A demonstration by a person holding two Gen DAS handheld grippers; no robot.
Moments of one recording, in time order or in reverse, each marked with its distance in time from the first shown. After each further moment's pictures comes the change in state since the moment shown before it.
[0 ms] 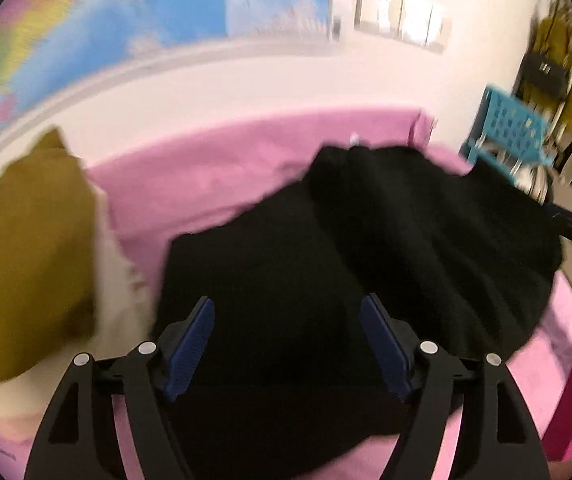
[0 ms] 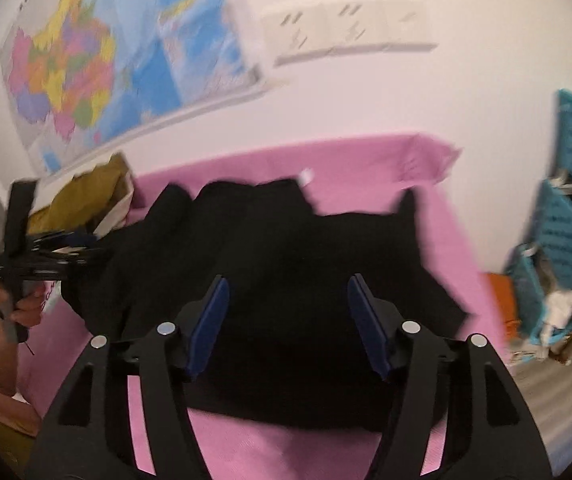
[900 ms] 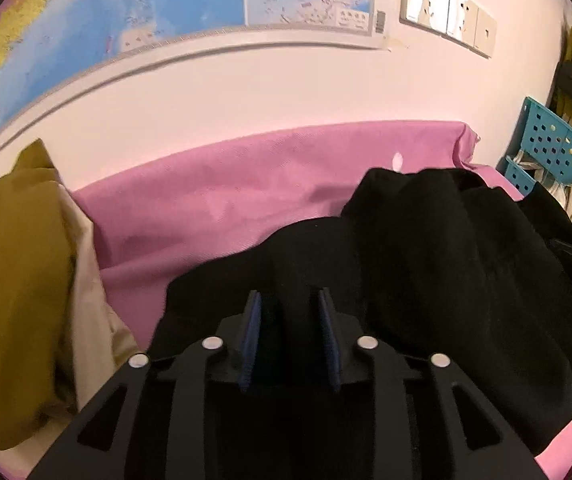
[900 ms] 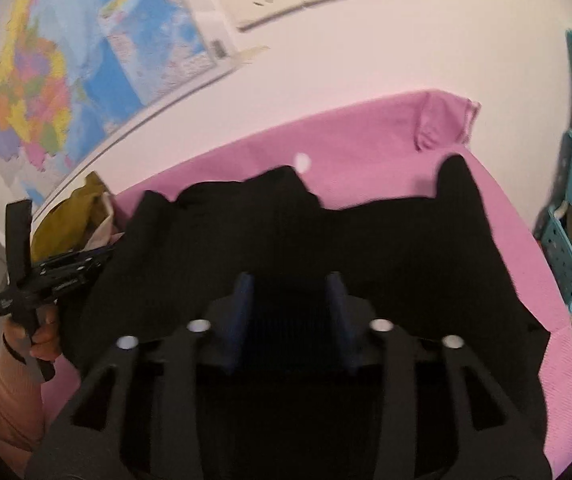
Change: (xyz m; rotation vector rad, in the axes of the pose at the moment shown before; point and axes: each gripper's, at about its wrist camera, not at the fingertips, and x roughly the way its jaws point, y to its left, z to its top) left arm 0.034 0.012 0.033 -0.041 -0.079 0.103; right arm 0.056 -0.016 -0.002 0.138 0.007 0.024
